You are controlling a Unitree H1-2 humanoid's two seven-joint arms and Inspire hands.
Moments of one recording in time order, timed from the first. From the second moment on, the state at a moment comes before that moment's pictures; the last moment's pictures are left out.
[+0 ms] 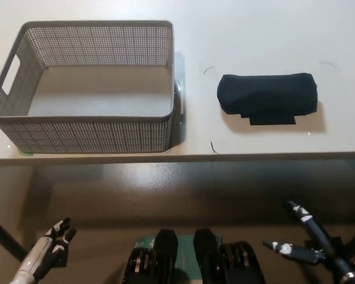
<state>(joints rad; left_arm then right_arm) -0.09 0.40 -0.10 0.50 0.18 -0.26 -0.03 -0.11 -0.32 0.17 0.31 -0.17 -0.17 0.10</state>
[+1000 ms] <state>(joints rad) -0.10 0.40 -0.10 0.50 0.19 -0.26 -0.05 -0.02 -0.57 -0.13 -0.50 -0.35 0.04 0.14</state>
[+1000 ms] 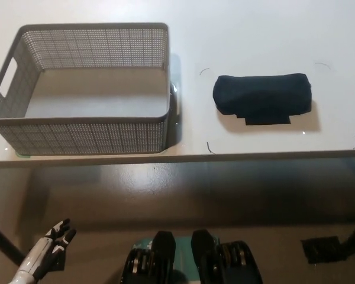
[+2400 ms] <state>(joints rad) -0.08 0.40 -0.10 0.50 0.19 -0.27 -0.08 -1.08 -0.42 0.39 0.86 -0.55 0.09 0.37</state>
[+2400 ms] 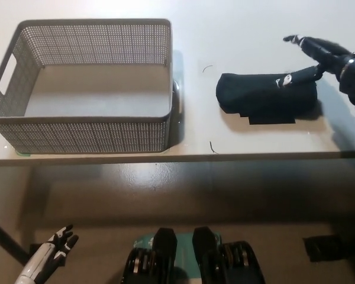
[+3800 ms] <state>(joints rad) -0.09 0.40 -0.10 0.48 0.19 -0.31 -0.13 -1.24 -0.26 0.51 1.31 -0.54 -0.06 0.35</state>
